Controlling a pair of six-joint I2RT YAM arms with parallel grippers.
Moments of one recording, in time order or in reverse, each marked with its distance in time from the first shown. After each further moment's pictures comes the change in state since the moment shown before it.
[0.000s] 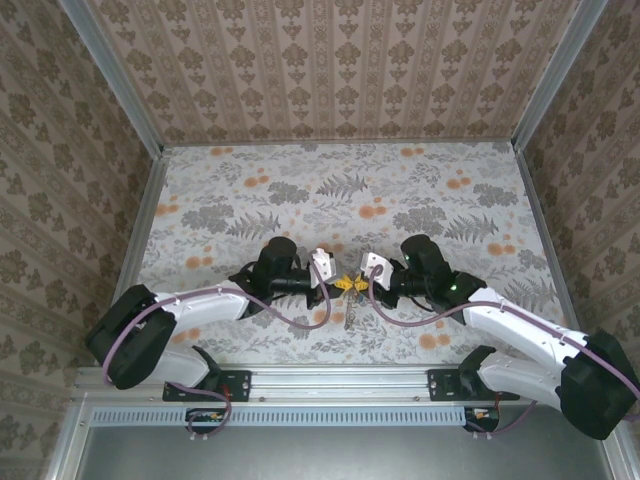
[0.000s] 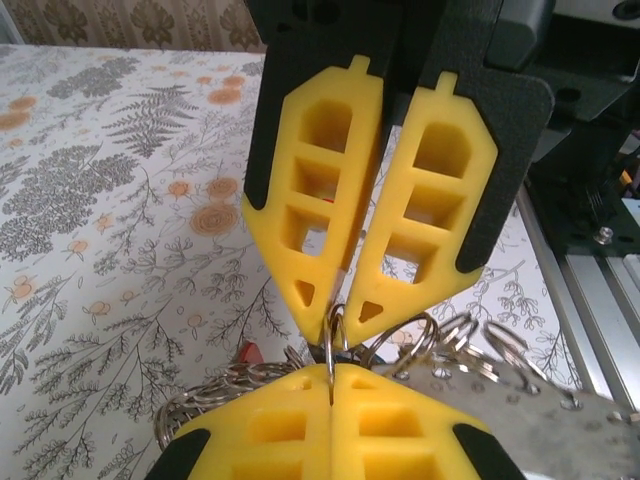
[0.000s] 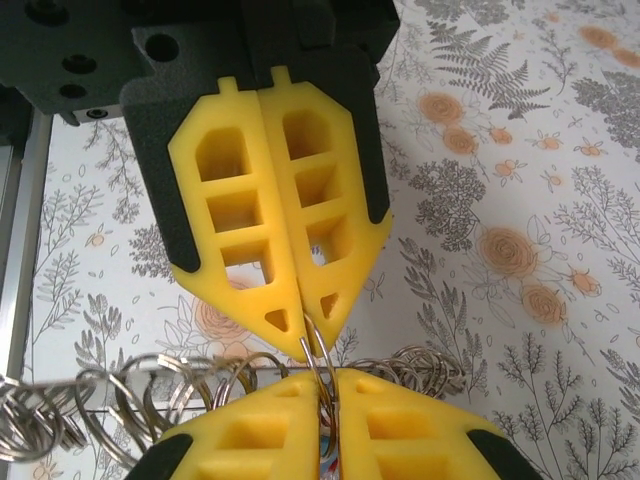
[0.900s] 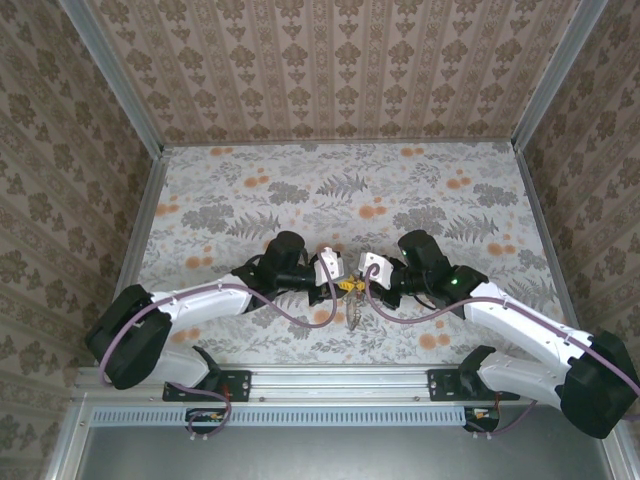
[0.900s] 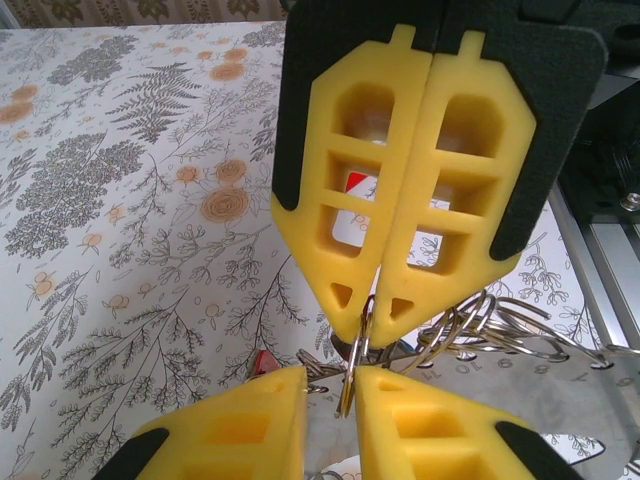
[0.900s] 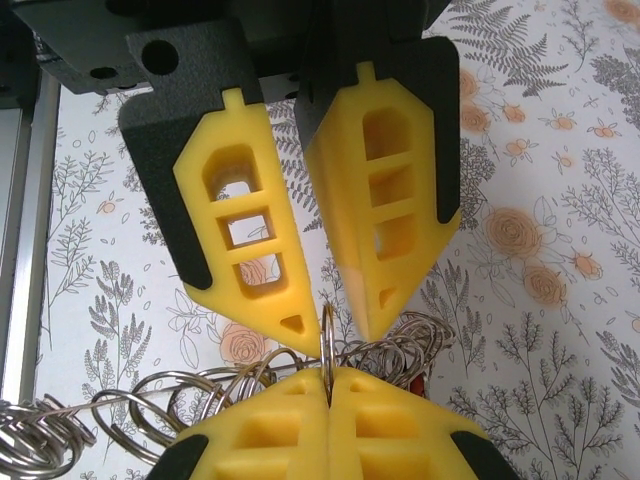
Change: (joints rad) left arm -0.024 -0.002 0.100 -0.203 -0.069 0.116; right arm 0.012 0.006 0.091 -0.178 0.027 -0.068
